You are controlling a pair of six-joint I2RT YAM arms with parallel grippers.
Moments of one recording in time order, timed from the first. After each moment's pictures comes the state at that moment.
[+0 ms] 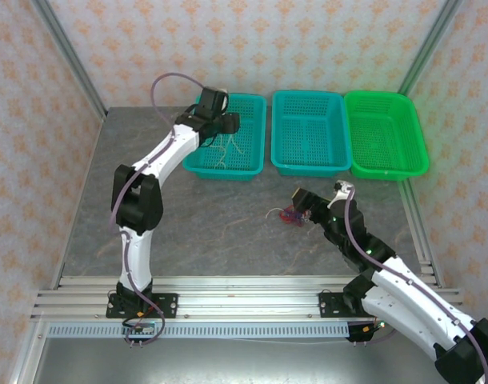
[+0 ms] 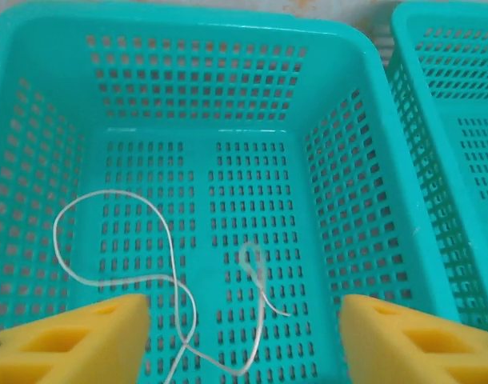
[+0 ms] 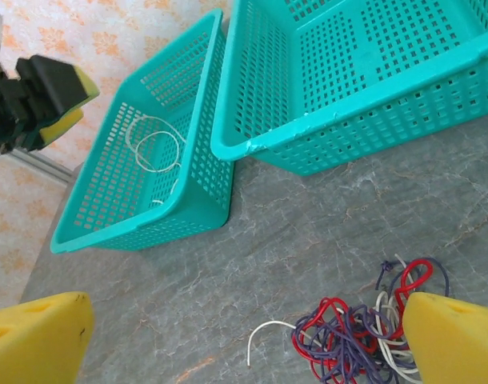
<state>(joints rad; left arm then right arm) -0.34 2.02 1.82 -0.51 -0.08 -0.31 0.59 0.66 0.45 -0.20 0.24 0.80</state>
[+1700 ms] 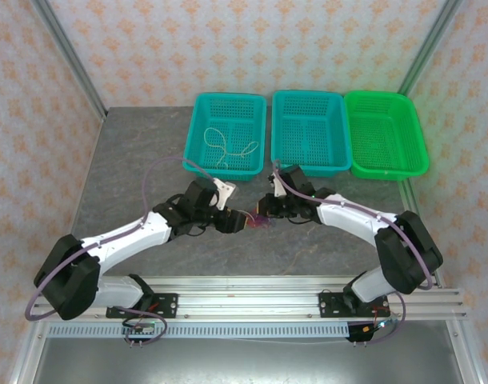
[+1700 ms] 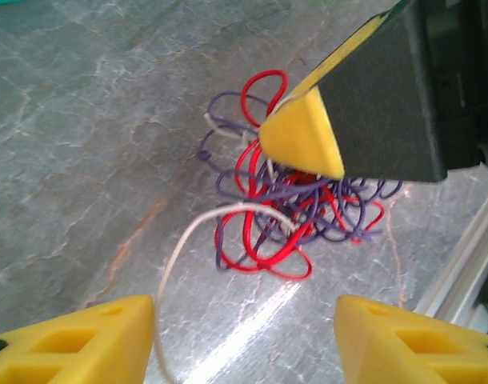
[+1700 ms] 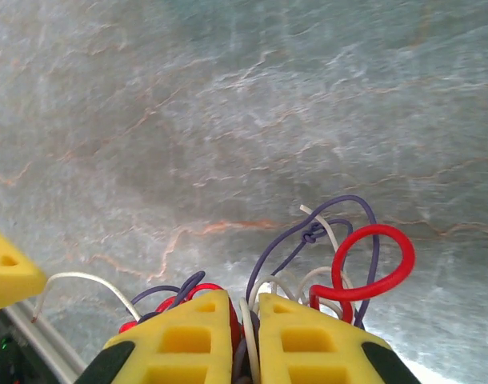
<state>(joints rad) -0.63 1.30 0.73 -0.21 0.31 -0.35 0.62 1.48 0.84 -0.26 -0.39 0.58</state>
